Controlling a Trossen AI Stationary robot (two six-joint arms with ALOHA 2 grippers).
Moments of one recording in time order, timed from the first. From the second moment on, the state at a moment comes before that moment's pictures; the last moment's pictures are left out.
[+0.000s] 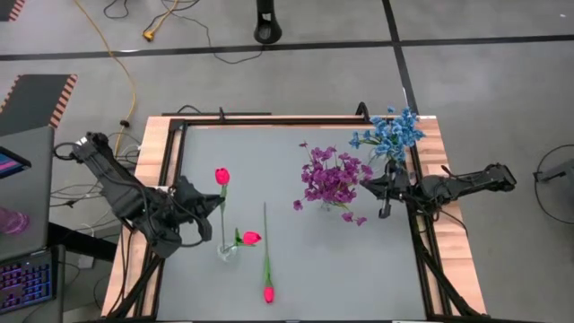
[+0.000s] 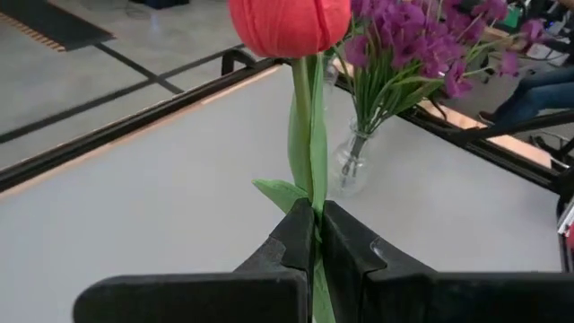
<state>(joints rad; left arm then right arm) -0.75 1.08 1.08 -0.94 -1.08 -1.12 0.25 0.08 0.01 0.13 0.50 -0.03</state>
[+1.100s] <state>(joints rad) -0.75 1.08 1.06 -0.91 -0.88 -0.93 0.25 0.08 0.01 0.14 0.53 -0.03</state>
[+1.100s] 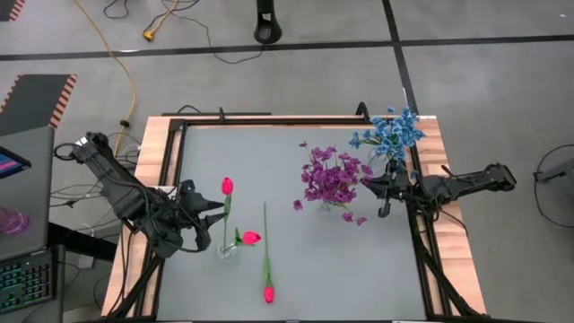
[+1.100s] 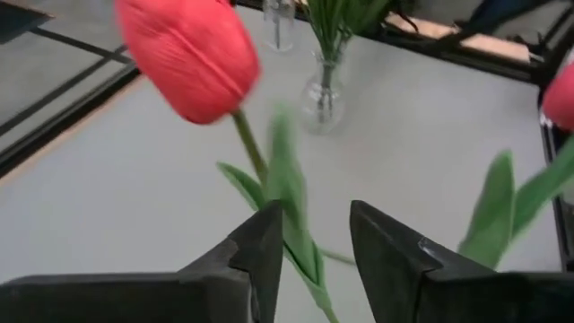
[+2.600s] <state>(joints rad) -0.73 1.04 1.15 -0.92 -0.83 -0.90 0.04 0.08 0.01 0.10 0.34 -0.08</state>
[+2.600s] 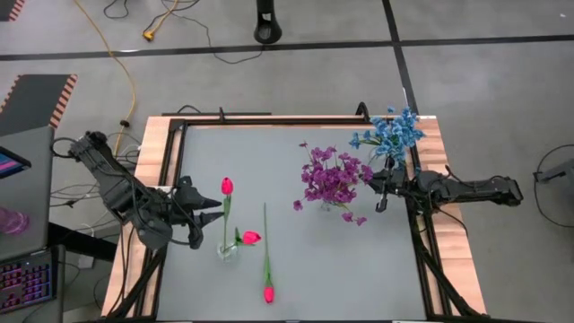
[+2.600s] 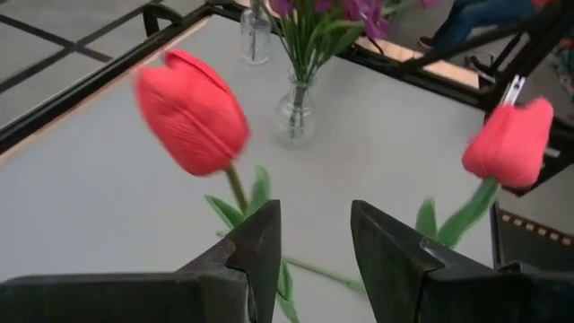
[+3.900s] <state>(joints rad) -0.03 0.93 1.15 -0.80 -0.20 -0.42 -0.05 0.08 0.01 0.10 0.35 -0.03</state>
